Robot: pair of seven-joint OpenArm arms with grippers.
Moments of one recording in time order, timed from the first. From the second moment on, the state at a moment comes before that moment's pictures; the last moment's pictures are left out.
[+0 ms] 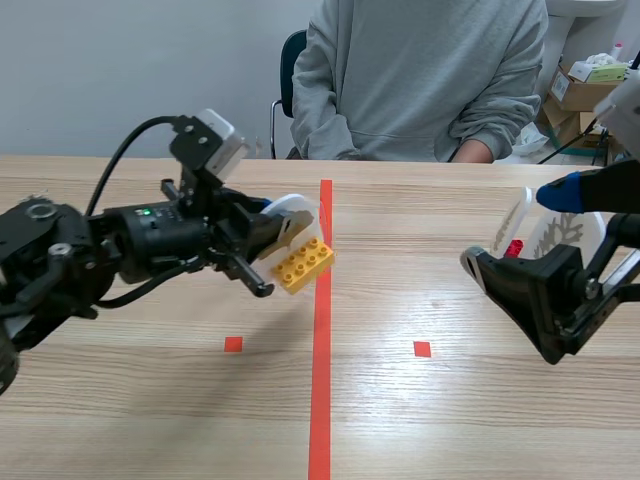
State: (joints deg) left arm -4.1 -17.9 16.1 81.6 -9.7 -33.3 3.4; right arm -29.3 25.4 14.8 120.3 20.3 38.0 -21.1
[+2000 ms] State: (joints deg) left arm -25.1 -20.4 -4.5 38.3 -4.0 -21.1 -4.4; right arm -29.3 25.4 14.8 119.9 20.3 38.0 -22.6
